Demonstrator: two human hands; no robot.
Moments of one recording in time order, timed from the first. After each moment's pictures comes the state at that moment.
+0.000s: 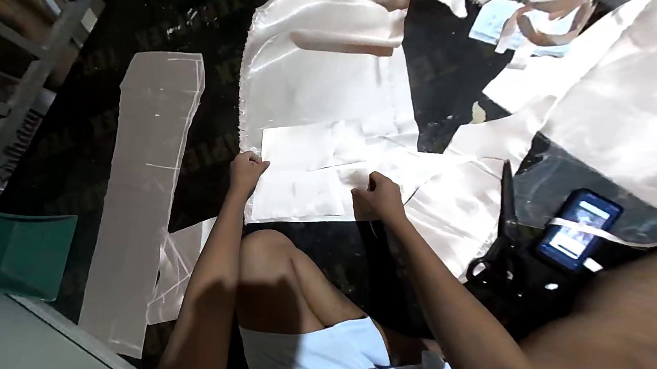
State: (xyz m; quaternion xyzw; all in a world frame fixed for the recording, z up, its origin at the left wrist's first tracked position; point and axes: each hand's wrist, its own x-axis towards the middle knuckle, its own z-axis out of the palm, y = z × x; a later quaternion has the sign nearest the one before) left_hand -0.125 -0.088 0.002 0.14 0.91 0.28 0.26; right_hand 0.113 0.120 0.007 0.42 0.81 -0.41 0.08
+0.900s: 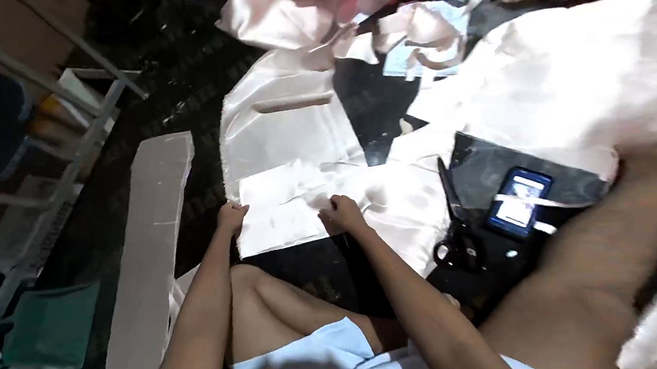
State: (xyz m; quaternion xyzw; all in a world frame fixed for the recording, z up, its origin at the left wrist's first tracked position) left_hand -0.117 -0.097 0.001 0.12 0.92 0.22 0.30; right_hand 0.132 0.126 0.010 0.35 0.80 -0.47 0.11
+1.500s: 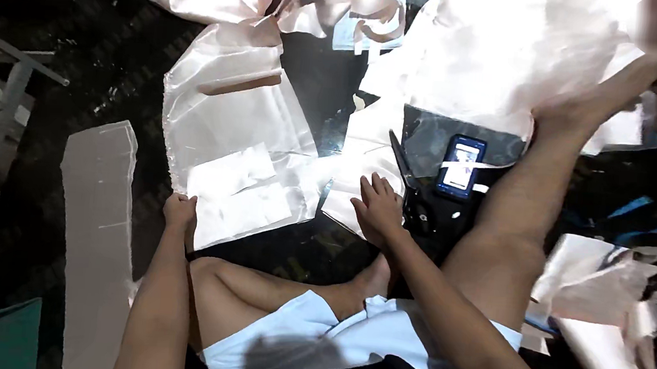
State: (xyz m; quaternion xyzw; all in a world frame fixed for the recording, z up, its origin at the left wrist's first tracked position) left_hand -0.122 -0.100 0.009 0.10 0.95 0.17 0.22; right_hand 0.283 0.157 -0.005 0.48 0.83 -0.26 0.06
